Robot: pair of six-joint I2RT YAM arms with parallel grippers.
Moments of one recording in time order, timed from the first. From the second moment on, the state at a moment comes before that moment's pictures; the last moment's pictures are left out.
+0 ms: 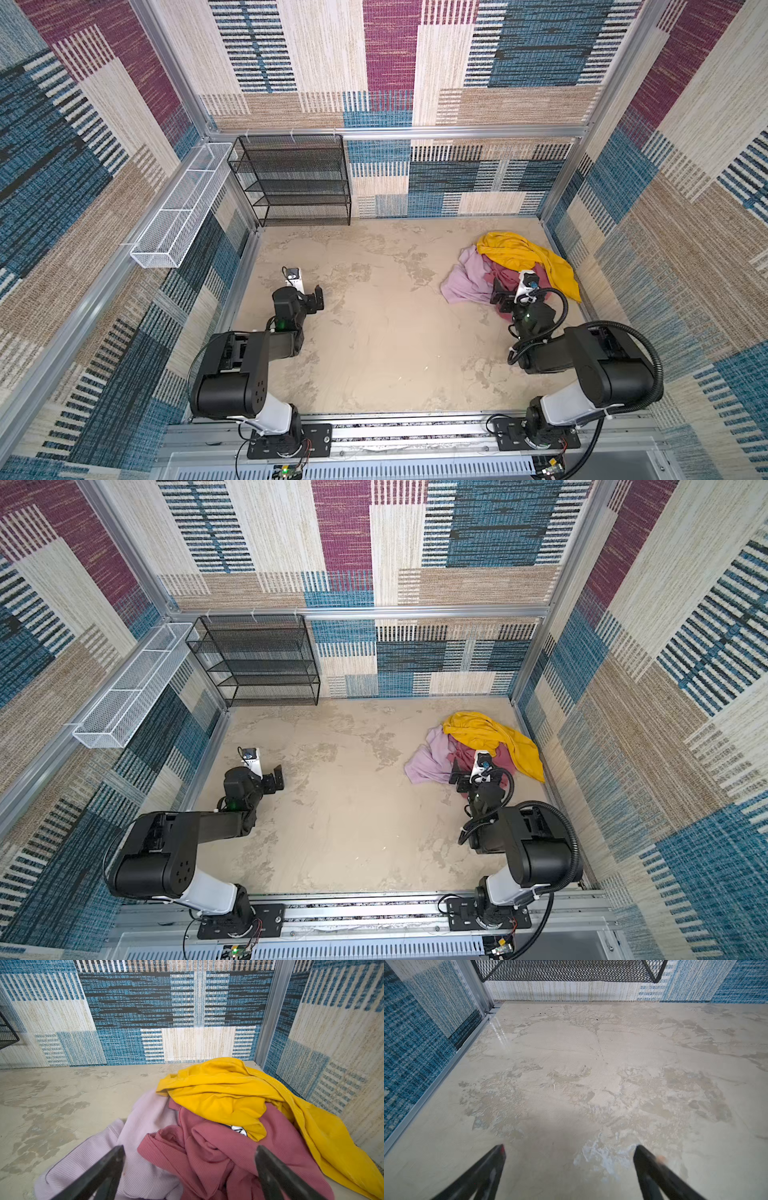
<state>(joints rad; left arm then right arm) 0.02 1.54 0.43 0.70 -0.07 0.00 0.01 1.54 0.20 1.26 0.08 0.02</state>
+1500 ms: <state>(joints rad) -0.02 1.22 0.55 0.34 -0.15 -0.05 0.25 1.22 0.57 0.60 0.25 0.09</state>
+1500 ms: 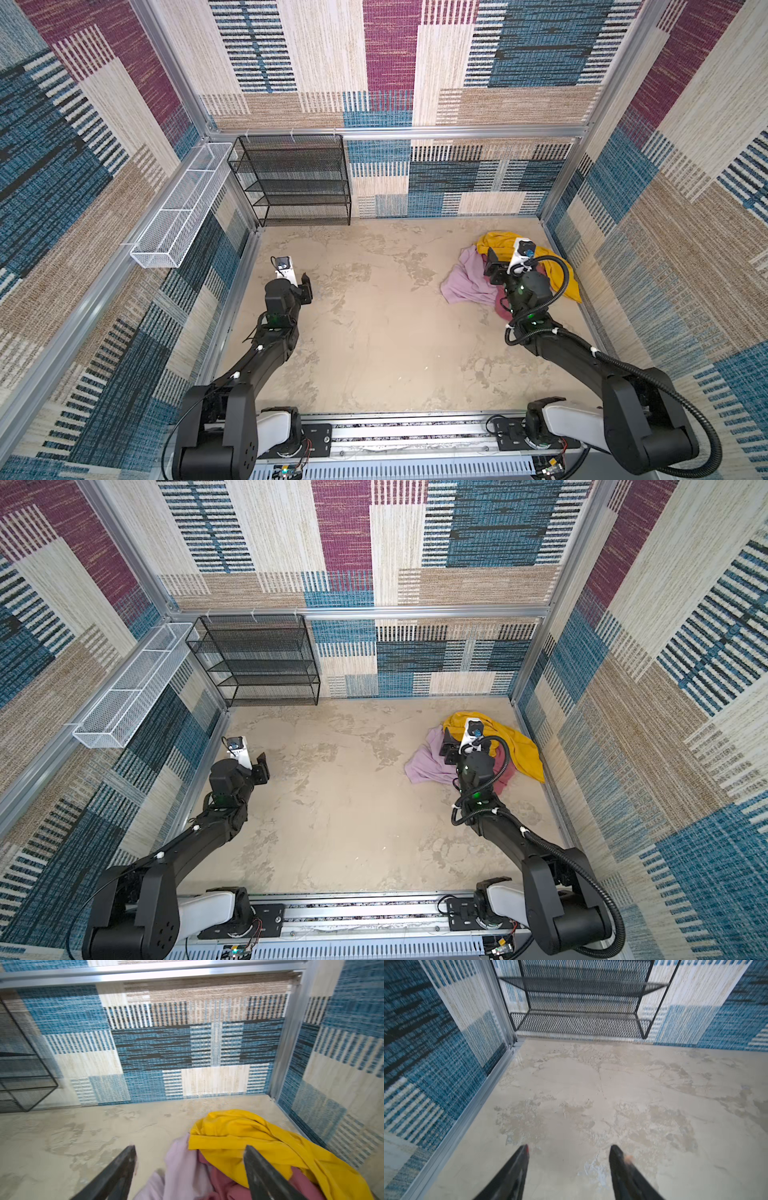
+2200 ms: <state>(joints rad) -0.07 1.16 0.66 -0.06 0.06 -0.12 0.44 1.64 0.84 0.01 0.24 0.36</state>
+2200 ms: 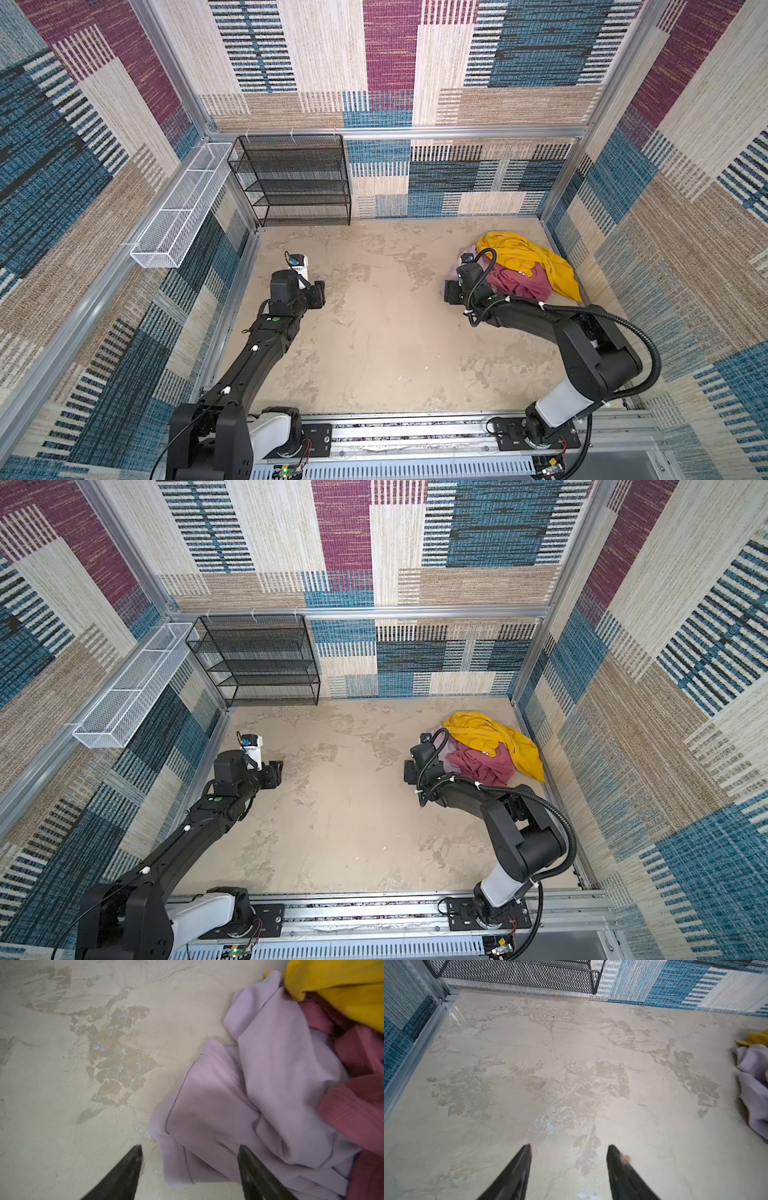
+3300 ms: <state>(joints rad) -0.08 1.19 0.65 -0.01 0.14 -0.13 0.45 1.63 1.00 -0.12 0.29 0.43</state>
